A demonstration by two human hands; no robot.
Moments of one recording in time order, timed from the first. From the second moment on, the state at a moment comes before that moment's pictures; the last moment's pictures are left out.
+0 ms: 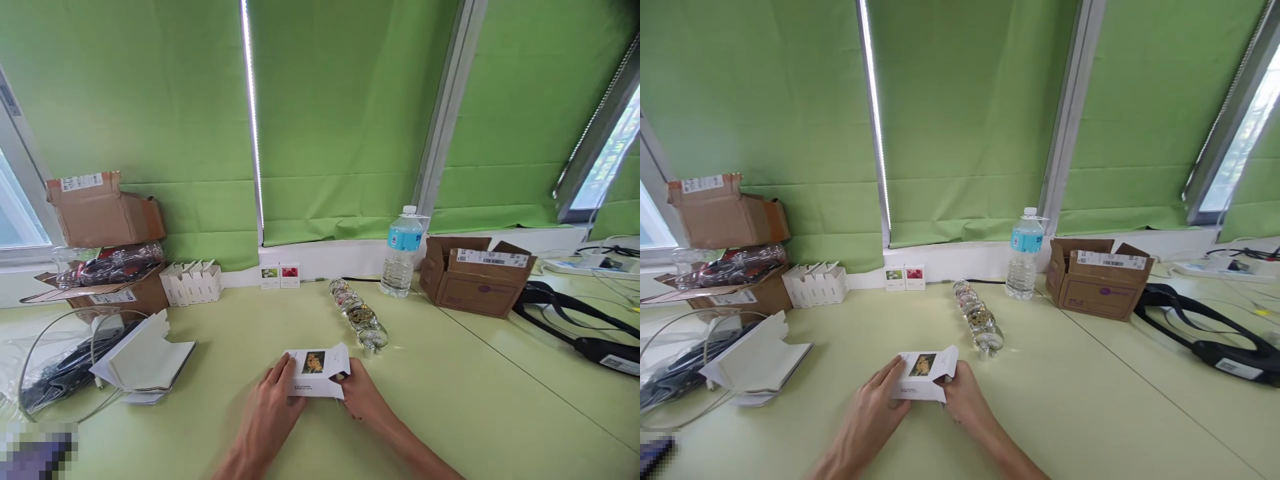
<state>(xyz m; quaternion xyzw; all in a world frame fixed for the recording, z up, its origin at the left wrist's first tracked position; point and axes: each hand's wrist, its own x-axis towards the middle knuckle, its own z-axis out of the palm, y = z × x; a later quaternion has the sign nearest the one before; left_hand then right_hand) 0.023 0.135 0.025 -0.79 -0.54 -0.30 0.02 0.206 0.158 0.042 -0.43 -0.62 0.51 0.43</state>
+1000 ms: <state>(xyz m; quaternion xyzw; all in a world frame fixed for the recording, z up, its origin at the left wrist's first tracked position) 0.022 0.132 0.022 -0.81 -0.52 -0.28 0.04 0.205 0.155 0.038 -0.38 -0.64 0.48 0.47</state>
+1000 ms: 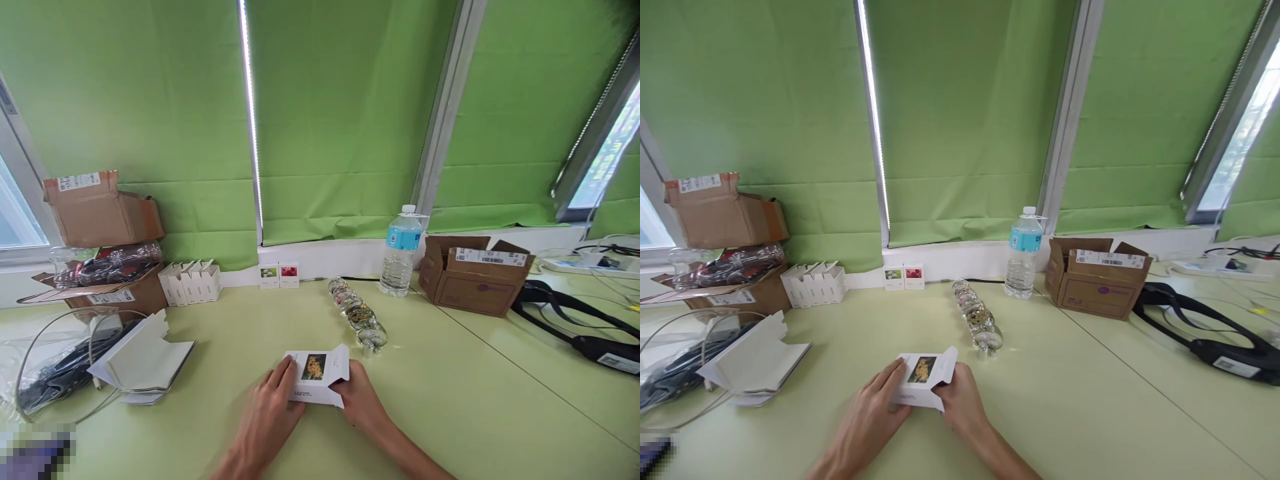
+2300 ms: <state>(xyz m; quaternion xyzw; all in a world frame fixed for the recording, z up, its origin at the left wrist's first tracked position) 0.019 0.148 0.030 -0.82 -0.44 -0.31 0.20 0.204 0.131 0.093 -0.53 -0.74 0.15 0.38</state>
